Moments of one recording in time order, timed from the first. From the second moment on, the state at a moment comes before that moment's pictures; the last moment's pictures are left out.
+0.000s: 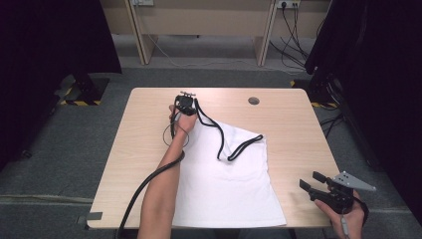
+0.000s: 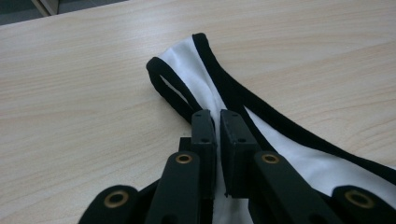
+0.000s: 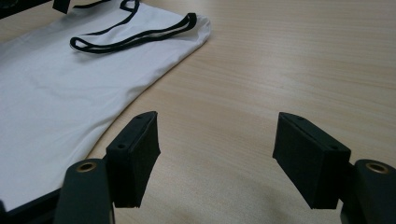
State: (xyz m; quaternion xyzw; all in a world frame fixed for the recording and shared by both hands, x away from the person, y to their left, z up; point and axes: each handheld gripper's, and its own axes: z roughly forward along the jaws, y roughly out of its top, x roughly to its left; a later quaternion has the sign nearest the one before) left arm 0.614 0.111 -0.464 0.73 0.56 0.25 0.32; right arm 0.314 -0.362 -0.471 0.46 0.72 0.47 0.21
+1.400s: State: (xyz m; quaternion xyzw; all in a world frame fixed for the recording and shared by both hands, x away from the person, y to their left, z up) left arm 0.513 0.118 -0.434 0.72 0.47 0.28 0.43; right arm 0.314 -0.360 -0.471 0.46 0.72 0.46 0.21
